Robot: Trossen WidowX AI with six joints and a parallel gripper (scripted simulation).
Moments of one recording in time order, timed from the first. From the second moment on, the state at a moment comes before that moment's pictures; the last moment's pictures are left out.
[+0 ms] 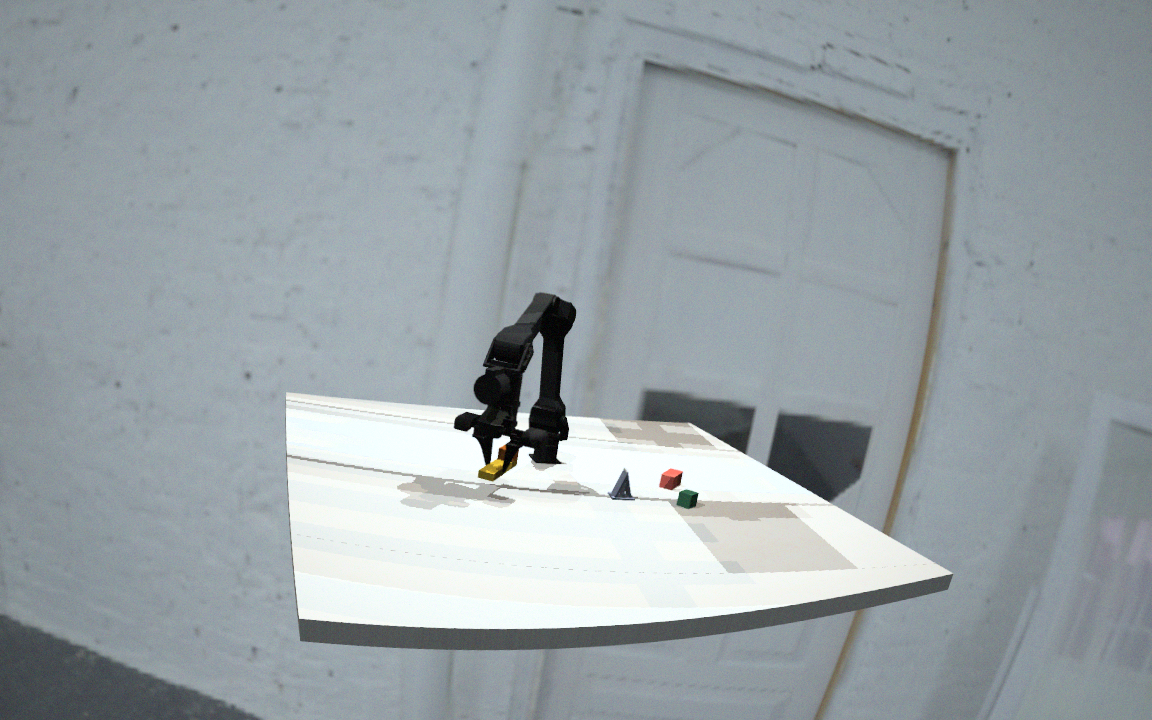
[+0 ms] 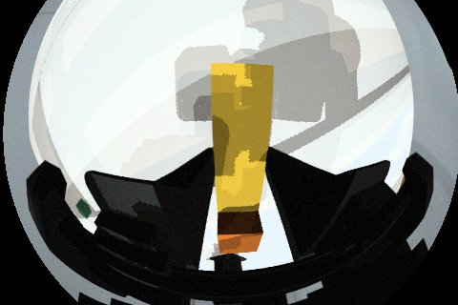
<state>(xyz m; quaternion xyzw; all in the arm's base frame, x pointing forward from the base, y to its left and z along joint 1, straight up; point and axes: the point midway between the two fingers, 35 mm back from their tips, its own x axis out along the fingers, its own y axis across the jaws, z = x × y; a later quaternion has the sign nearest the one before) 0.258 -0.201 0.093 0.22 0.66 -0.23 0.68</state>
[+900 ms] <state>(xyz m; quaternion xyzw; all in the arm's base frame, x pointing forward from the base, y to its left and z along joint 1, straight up) 0.254 -0.195 0.159 0.22 0.66 -0.23 0.68</state>
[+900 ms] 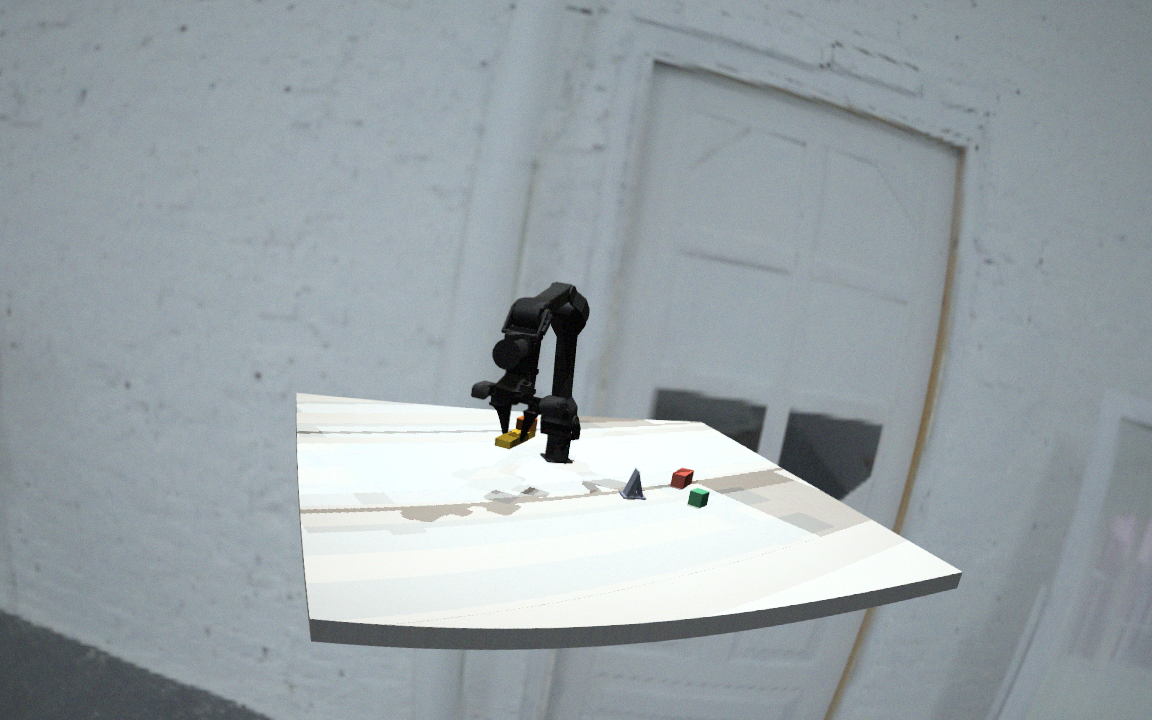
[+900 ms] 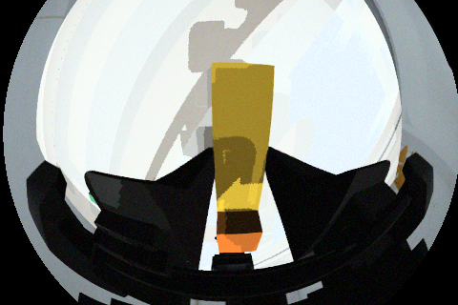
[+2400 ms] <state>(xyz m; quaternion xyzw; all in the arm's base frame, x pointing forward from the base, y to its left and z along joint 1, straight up) 0.297 -0.026 0.162 0.44 0.55 -0.43 0.57</state>
